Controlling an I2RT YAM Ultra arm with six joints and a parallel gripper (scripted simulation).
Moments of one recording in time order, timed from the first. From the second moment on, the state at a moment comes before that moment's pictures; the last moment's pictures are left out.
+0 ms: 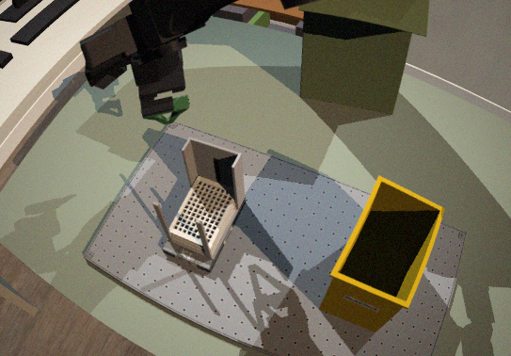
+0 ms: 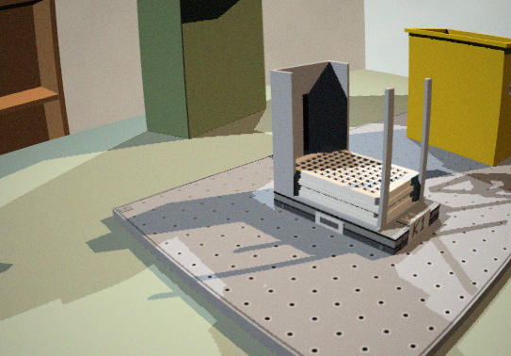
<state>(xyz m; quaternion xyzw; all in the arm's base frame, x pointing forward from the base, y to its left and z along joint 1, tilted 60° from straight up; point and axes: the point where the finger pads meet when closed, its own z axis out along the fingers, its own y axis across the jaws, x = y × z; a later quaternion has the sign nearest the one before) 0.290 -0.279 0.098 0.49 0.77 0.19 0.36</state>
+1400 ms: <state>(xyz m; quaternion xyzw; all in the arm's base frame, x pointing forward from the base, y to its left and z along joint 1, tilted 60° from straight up) 0.339 -0.209 0.161 0.05 0.87 0.07 0.49</state>
